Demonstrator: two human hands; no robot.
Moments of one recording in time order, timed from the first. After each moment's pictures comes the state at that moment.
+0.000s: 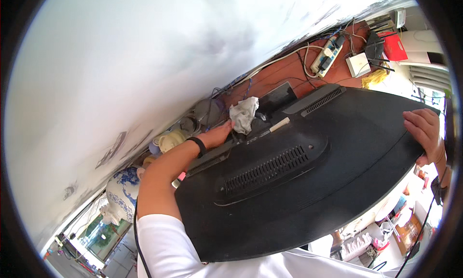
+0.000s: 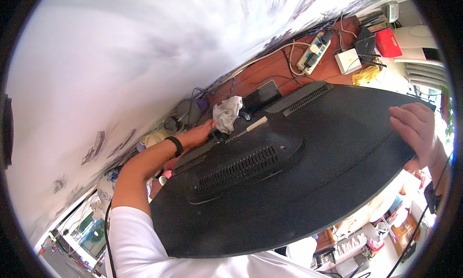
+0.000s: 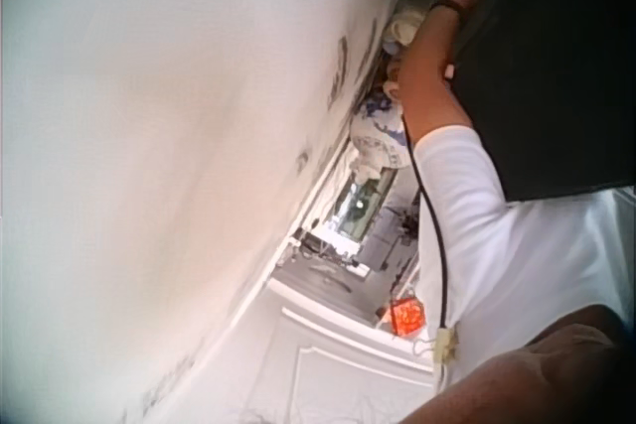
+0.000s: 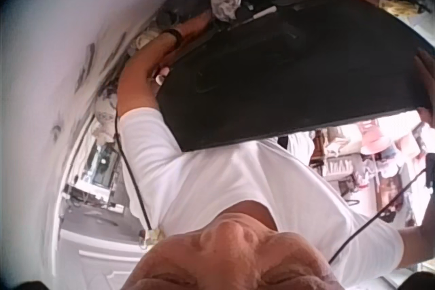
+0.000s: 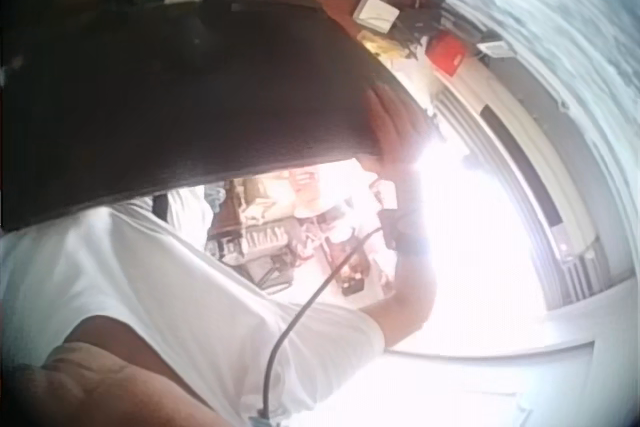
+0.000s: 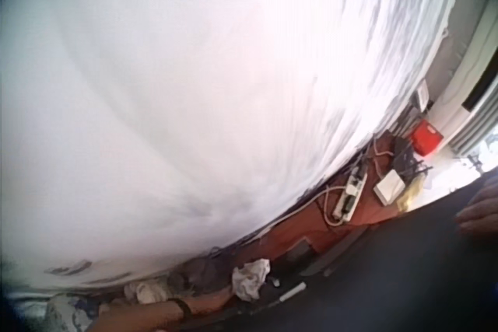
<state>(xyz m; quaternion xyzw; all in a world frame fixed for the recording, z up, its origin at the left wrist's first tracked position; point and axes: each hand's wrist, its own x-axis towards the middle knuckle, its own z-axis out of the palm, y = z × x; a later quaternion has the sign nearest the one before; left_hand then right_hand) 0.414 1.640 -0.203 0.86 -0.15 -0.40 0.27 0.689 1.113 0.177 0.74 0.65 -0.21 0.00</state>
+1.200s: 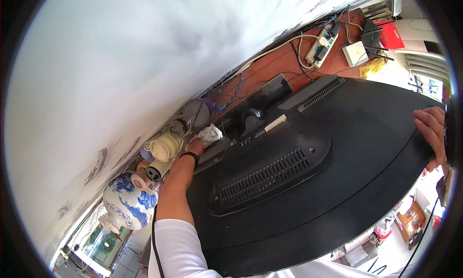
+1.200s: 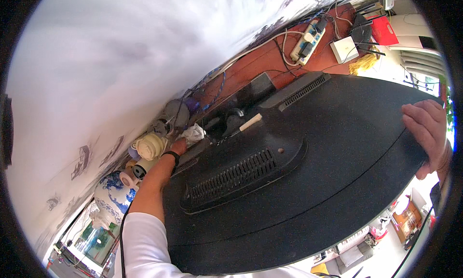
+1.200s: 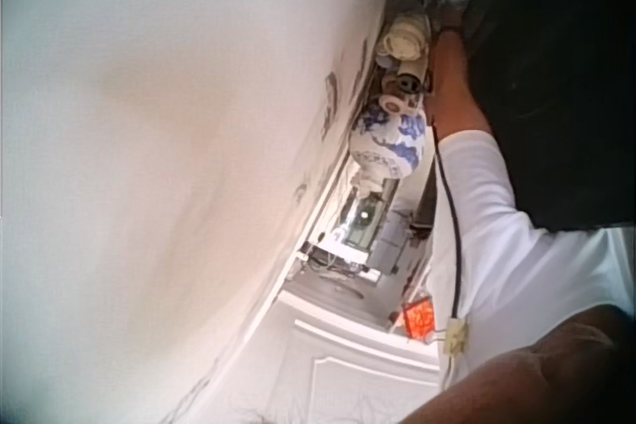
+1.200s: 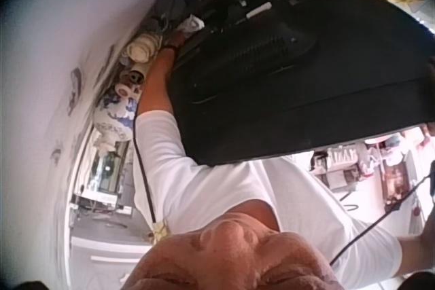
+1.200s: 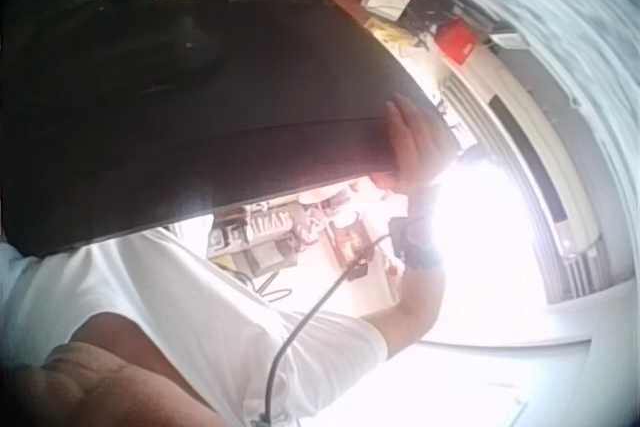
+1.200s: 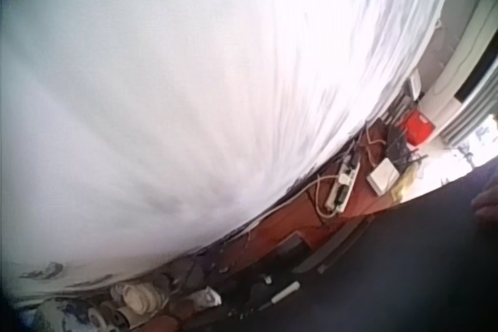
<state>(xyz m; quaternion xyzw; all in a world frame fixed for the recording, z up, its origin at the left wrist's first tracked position) 0.320 1.673 -0.339 0.82 0.08 -0.56 0.13 0.690 1.089 0.196 0.71 0.65 -0.22 0.12</state>
